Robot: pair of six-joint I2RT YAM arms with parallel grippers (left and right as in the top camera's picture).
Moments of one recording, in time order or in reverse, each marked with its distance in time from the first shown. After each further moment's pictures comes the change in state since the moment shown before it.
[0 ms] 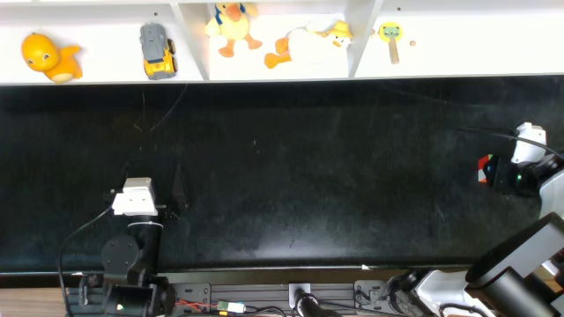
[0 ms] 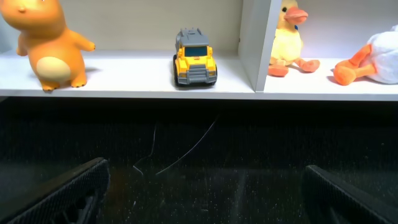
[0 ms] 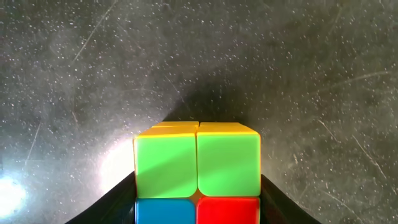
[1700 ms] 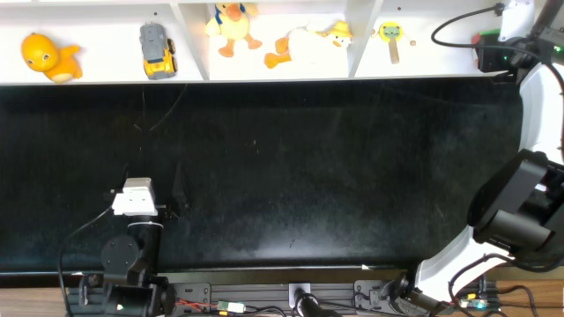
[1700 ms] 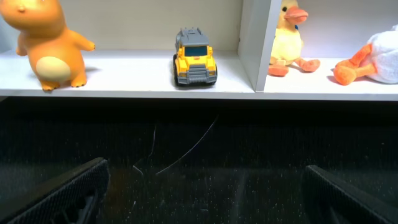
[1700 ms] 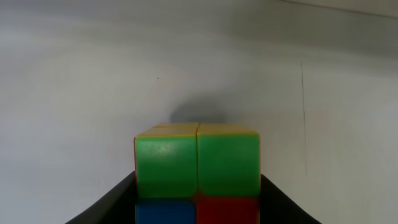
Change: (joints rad) left arm 0.000 0.000 0.000 0.000 0.000 0.000; right arm 0.393 0.344 0.694 0.045 0.064 0.206
